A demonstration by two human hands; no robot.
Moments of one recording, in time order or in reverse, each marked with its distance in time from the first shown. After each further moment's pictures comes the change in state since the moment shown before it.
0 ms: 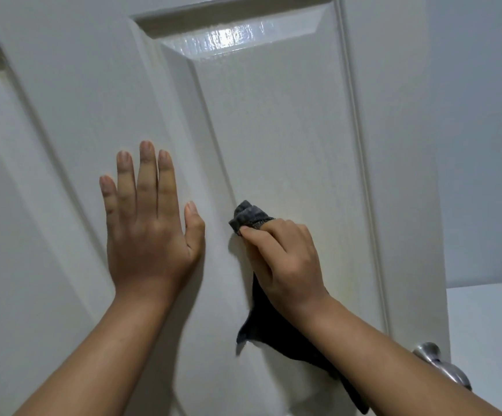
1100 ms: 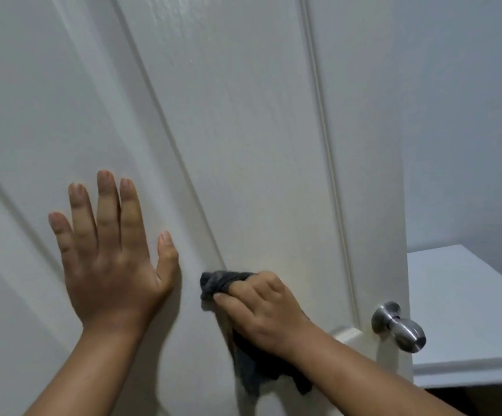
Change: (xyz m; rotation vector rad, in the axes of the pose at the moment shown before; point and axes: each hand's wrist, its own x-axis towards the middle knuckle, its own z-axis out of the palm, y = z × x) left_hand -0.068 0.017 0.001 0.004 -0.103 0.006; right_hand -0.113 0.011 -0.012 -0.134 -0.183 -0.206
